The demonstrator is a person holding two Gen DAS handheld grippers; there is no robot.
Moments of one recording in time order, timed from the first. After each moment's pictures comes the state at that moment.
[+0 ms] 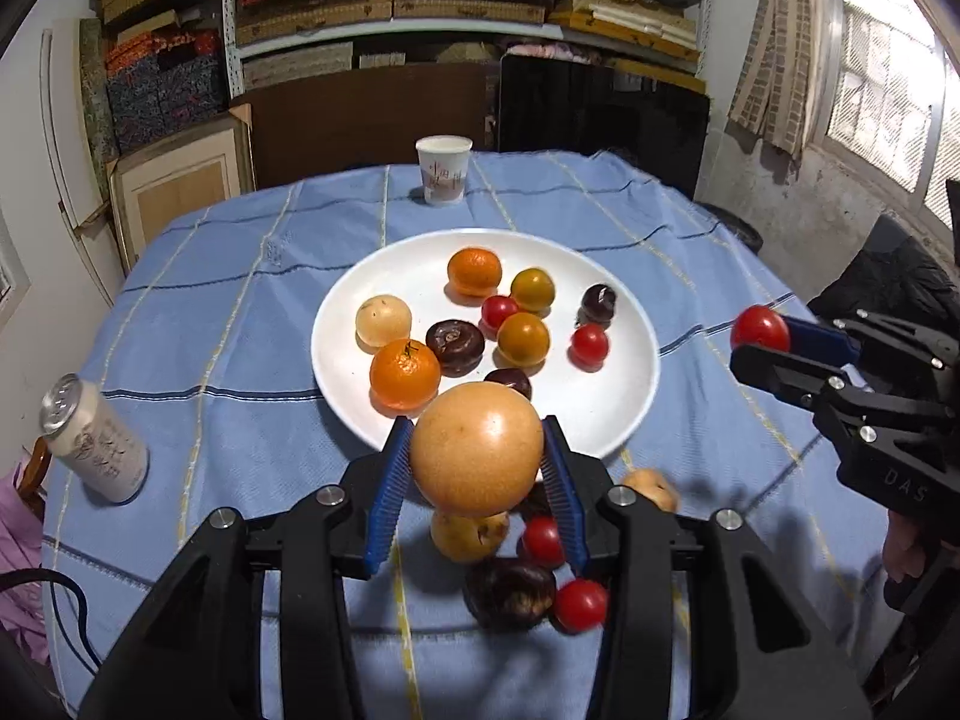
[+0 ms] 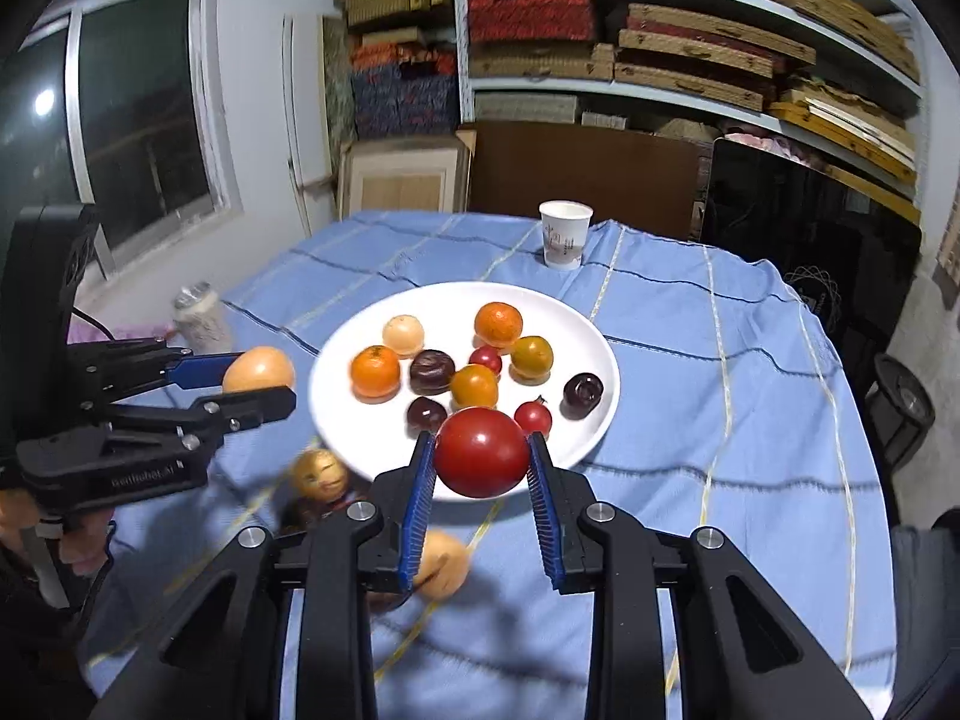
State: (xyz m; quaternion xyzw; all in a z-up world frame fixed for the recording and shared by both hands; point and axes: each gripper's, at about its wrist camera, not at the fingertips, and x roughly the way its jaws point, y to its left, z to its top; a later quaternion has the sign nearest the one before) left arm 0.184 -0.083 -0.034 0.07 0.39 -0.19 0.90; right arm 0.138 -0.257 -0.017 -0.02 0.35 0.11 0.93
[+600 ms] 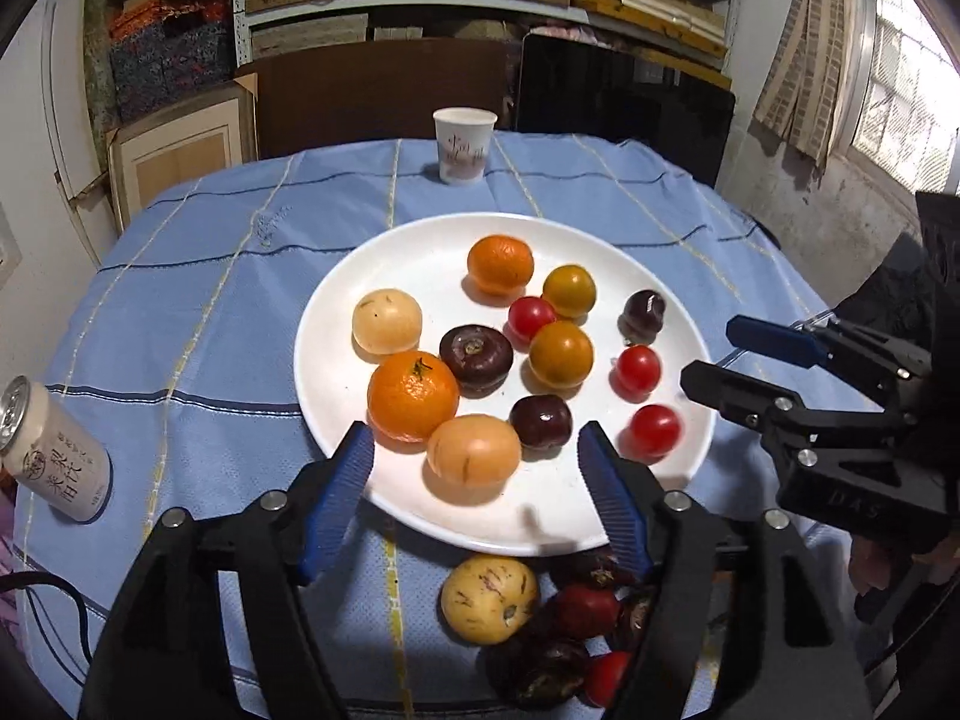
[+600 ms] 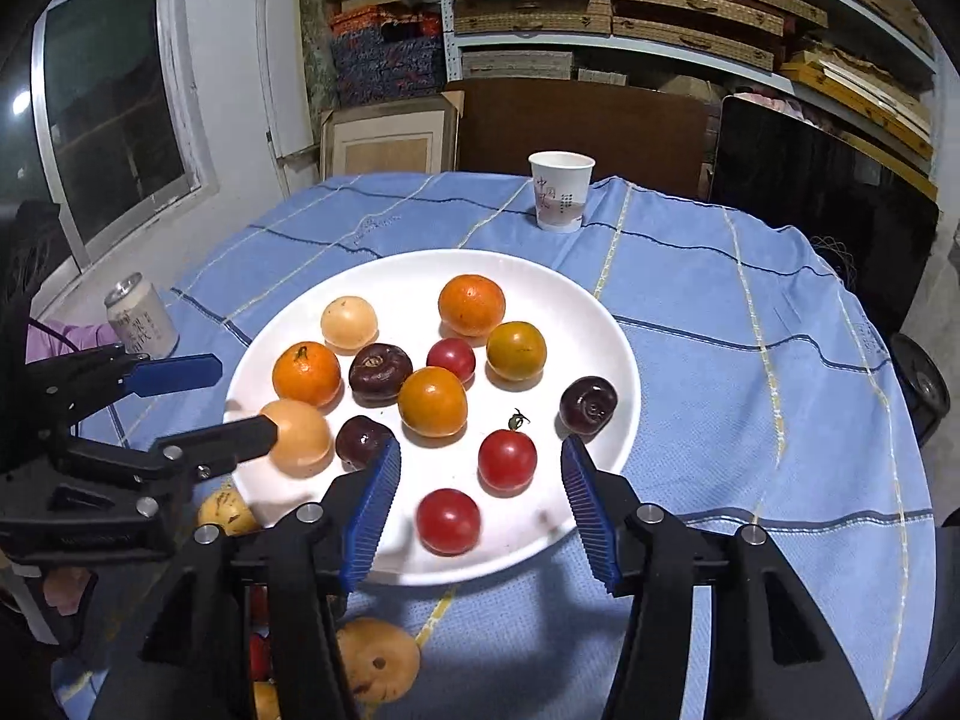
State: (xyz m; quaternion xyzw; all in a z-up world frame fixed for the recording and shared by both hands) left arm 0.227 -0.083 -0.056 0.05 0.40 -0.18 0.90; right arm 0.202 -0.260 -0.056 -0.01 0.38 0.11 0.92
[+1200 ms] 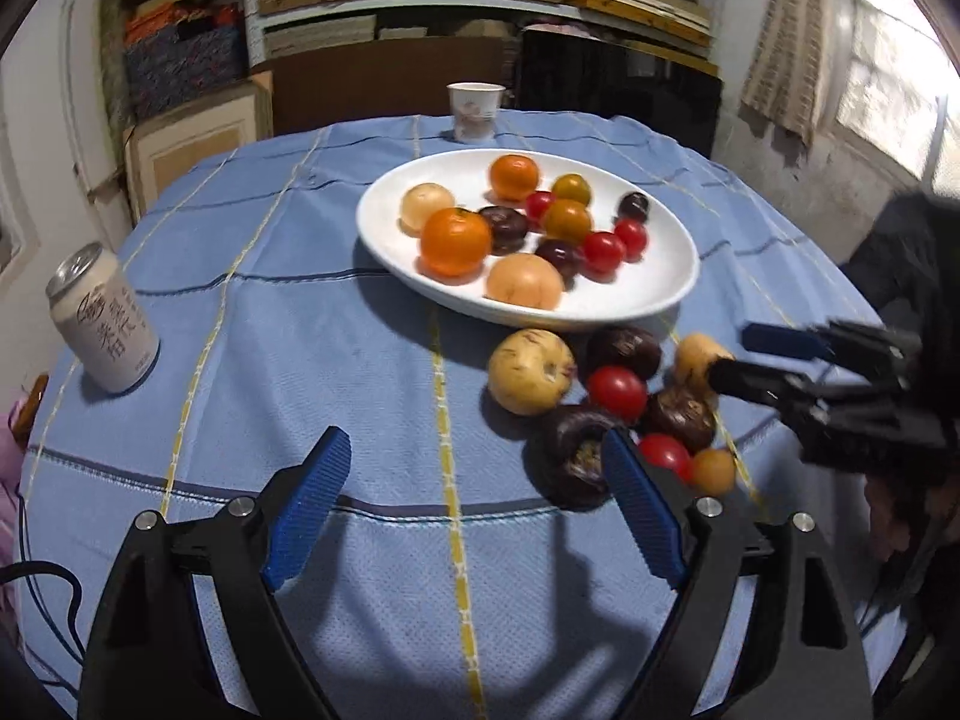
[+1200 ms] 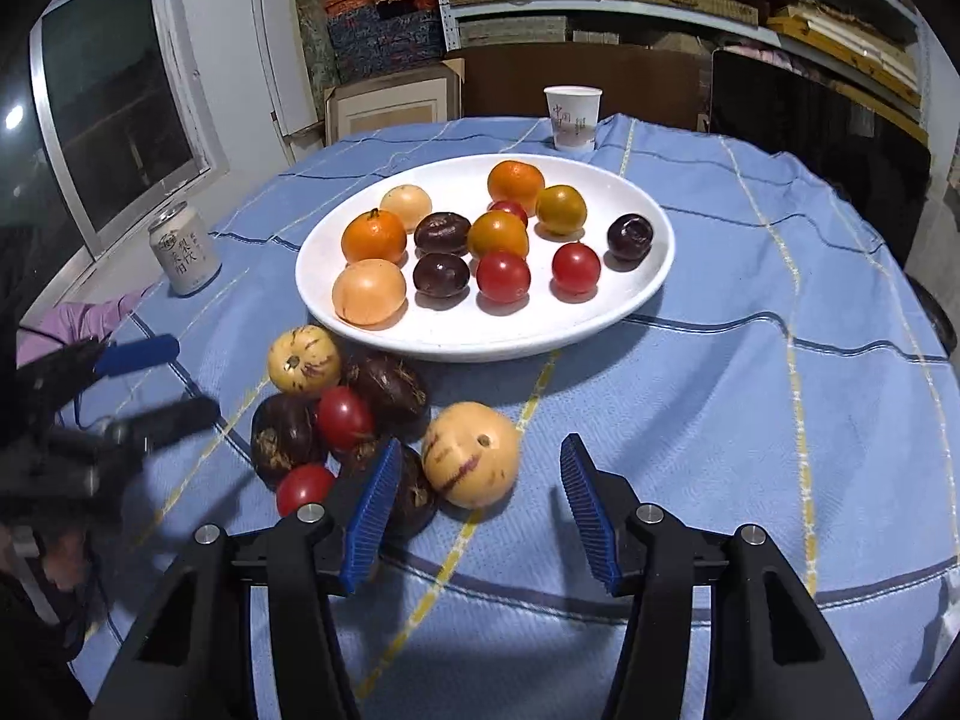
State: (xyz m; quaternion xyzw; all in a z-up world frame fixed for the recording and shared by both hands) left arm 0.132 -0.037 -0.090 0.08 0.39 -0.19 0.90; right arm 0.128 -0.236 -0.098 0.03 0.42 0.11 0.90
